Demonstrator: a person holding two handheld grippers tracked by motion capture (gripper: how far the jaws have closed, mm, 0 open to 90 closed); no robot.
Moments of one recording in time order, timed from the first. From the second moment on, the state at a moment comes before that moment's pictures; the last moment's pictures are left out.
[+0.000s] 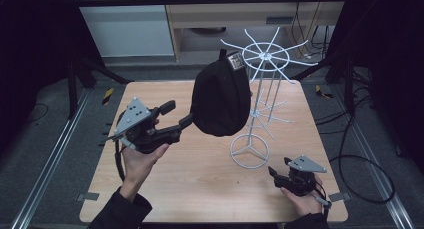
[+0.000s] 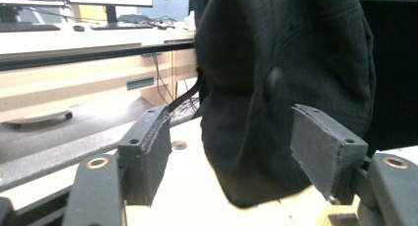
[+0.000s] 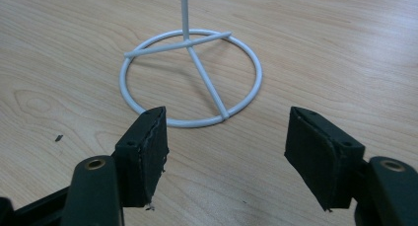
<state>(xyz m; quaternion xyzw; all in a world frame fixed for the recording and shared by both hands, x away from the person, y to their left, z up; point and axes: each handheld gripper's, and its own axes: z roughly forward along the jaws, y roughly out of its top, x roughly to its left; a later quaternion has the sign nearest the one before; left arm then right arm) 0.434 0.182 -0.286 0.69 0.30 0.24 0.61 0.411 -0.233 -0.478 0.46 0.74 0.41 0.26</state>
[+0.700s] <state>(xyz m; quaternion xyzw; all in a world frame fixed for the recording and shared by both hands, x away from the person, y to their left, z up) 0.426 0.260 -0.425 0.73 0.42 0.24 0.48 0.412 -0.238 -0.481 0.47 0.73 0.41 0.27</state>
